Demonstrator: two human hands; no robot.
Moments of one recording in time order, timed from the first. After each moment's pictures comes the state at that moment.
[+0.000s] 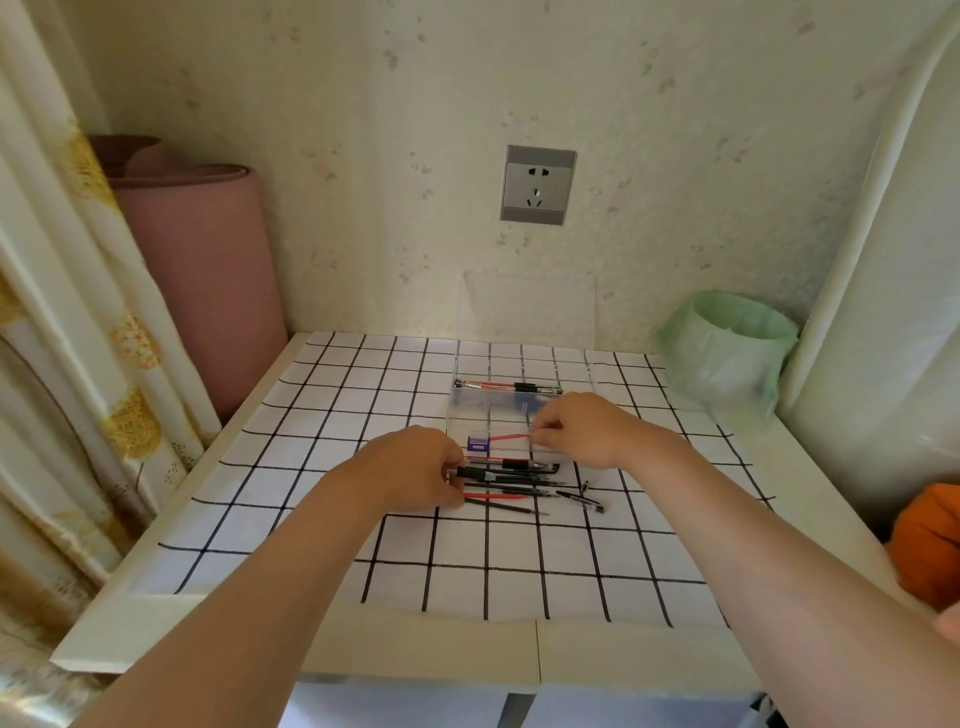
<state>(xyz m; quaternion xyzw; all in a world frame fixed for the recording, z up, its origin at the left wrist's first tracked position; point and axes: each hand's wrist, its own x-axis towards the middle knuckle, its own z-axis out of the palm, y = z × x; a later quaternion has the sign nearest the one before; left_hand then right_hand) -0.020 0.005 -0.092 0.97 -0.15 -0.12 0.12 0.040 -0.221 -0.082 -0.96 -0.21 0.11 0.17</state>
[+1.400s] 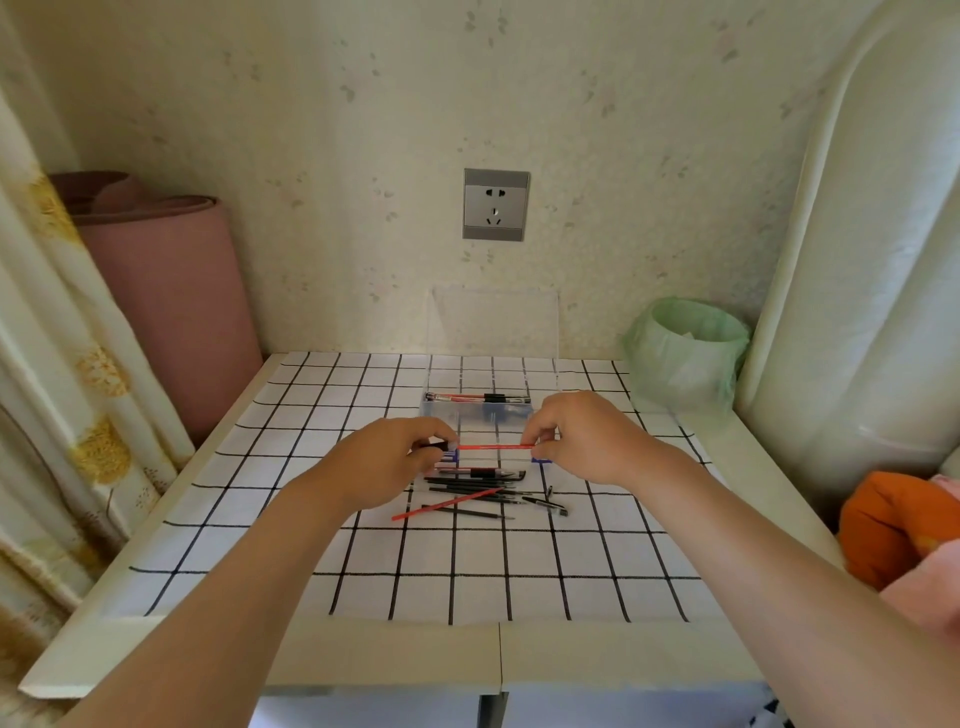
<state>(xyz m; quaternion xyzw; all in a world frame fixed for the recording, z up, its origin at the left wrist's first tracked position) -0.017 0.005 -0.083 0.96 -0.14 -0.03 0.25 0.013 -0.255 -0.065 -0.95 -0.24 0.00 0.18</state>
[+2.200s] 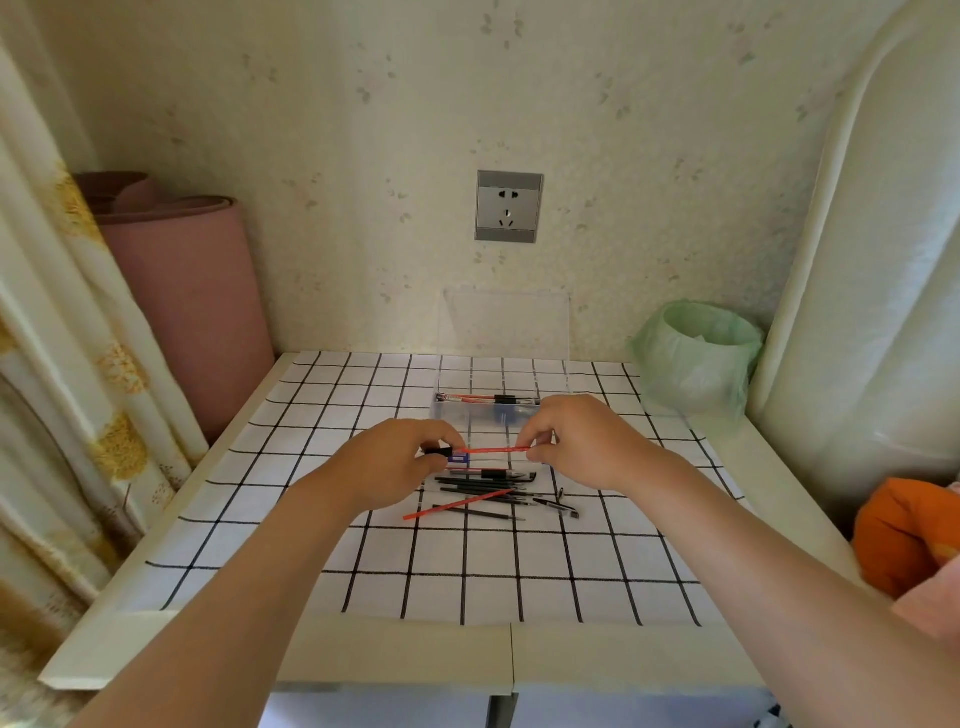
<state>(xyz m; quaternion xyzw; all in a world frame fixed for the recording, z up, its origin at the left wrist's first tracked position) -0.017 0.012 -0.084 0.96 -0.16 -0.02 0.25 0.008 -0.239 -0.064 -0.95 -0.26 -0.01 0.17</state>
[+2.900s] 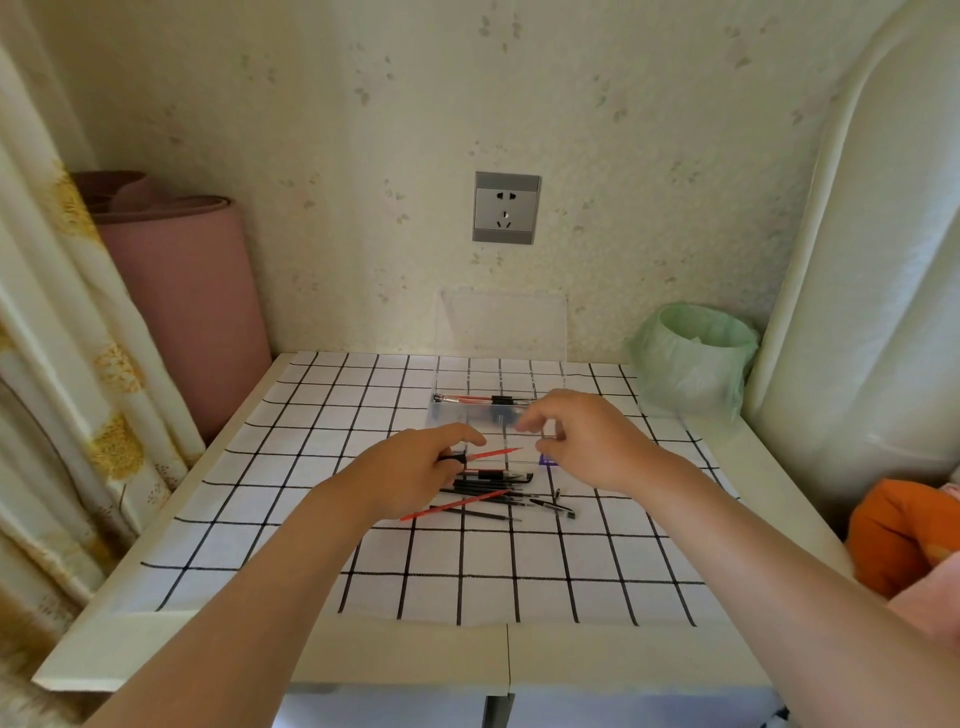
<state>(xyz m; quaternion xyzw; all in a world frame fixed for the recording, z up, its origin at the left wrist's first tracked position) -0.024 -0.009 -0.084 0.95 -0.16 -0.06 0.26 0.007 -0.248 -0.066 -0.94 -0.24 -0.03 0.25</state>
